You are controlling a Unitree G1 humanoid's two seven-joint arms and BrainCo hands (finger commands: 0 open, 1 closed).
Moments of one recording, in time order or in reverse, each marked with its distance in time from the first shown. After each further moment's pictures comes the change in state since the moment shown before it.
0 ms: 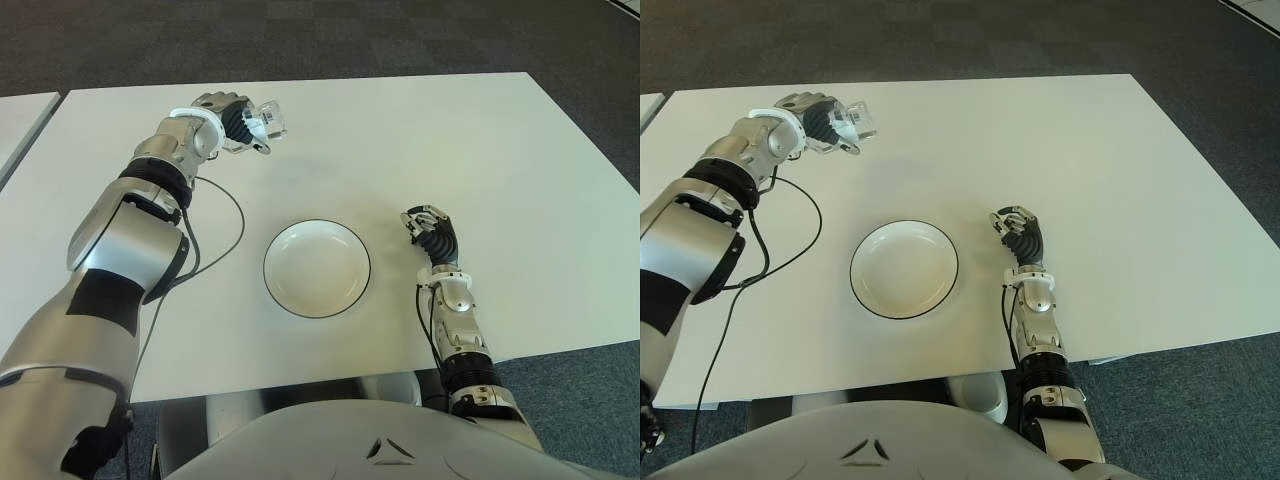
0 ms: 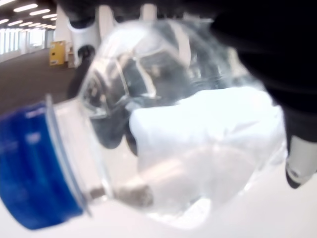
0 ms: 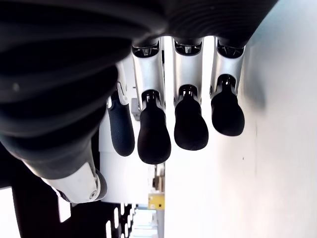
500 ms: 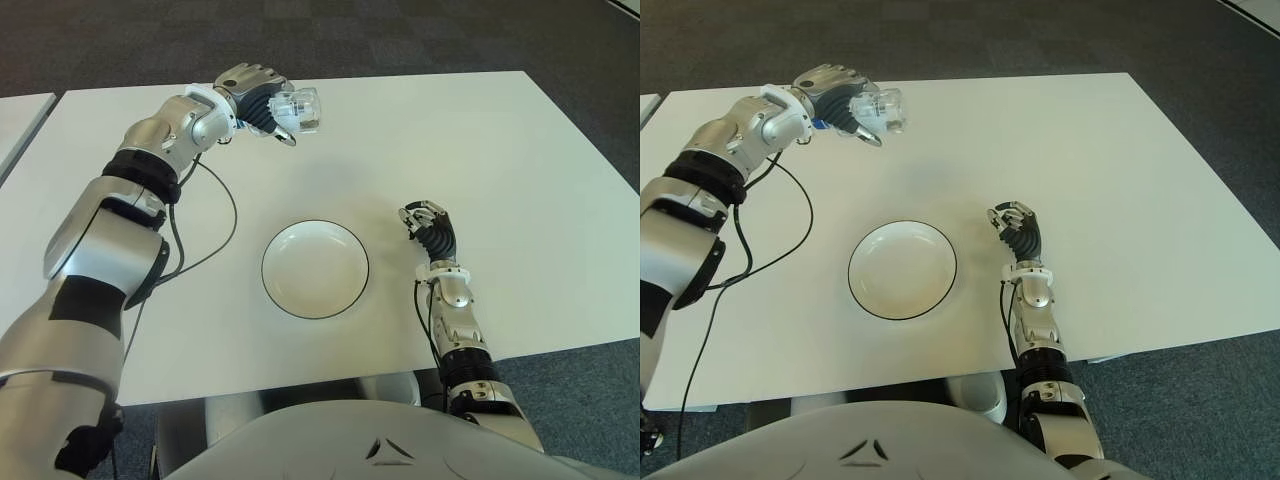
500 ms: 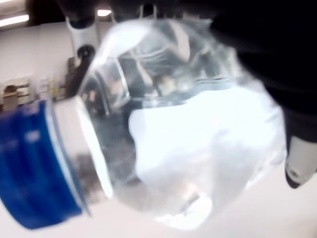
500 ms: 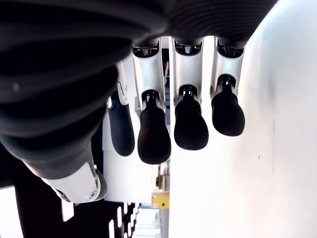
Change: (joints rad) left arm 0.080 0.085 0.012 -0.355 -0.029 -0.256 -0.030; right arm -0.017 -0.002 0.001 0.000 0.000 0.000 0.002
